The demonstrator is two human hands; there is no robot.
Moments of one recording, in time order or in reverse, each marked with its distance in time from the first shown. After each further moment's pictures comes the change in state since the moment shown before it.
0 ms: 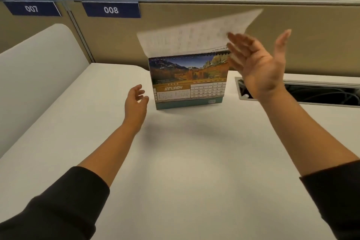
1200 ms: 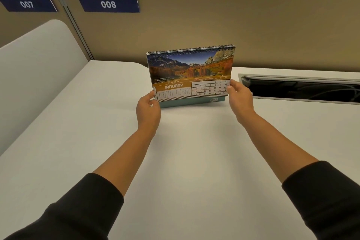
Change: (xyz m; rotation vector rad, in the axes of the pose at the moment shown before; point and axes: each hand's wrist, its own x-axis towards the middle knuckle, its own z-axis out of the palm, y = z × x) left_hand -0.011 -0.011 0.038 0.063 0.079 -0.084; right_hand 0.006 0.118 -0.023 -0.702 0.420 0.235
